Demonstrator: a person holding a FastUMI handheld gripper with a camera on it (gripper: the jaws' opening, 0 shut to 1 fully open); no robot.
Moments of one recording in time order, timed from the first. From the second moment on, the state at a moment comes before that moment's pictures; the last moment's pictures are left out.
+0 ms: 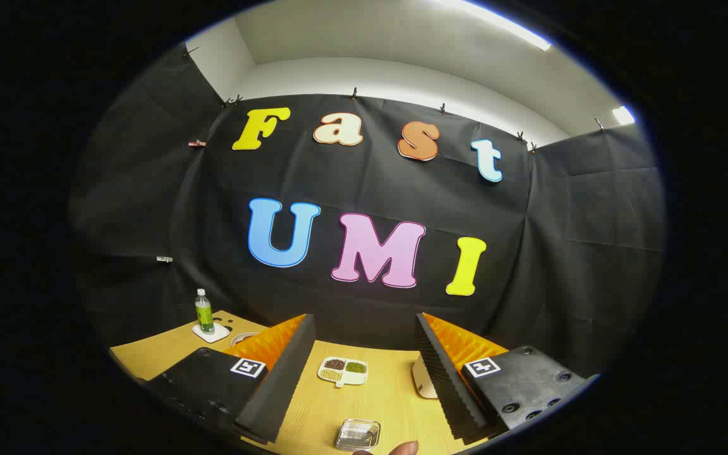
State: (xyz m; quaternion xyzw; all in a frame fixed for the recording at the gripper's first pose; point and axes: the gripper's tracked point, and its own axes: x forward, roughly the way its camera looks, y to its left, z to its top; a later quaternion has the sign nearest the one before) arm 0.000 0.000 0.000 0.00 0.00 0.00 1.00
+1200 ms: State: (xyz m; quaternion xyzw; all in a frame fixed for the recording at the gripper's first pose) arm -0.004 0.012 -0.001 0.00 0.00 0.01 1.00
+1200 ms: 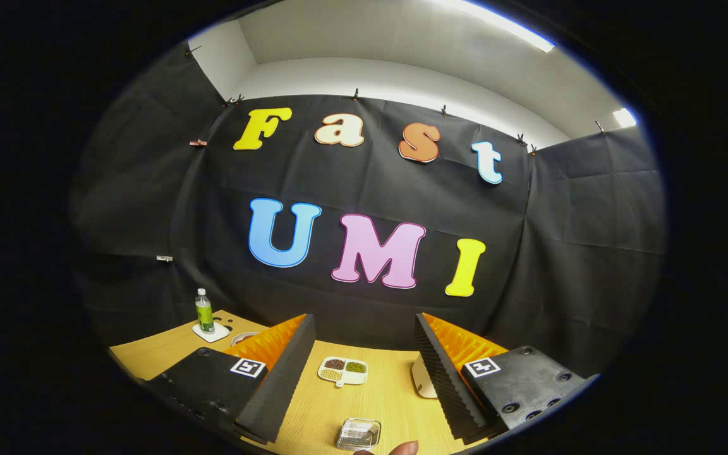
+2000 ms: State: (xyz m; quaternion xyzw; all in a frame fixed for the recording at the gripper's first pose) arm -0.049 0.193 -0.190 0.05 0.37 0.16 0.91
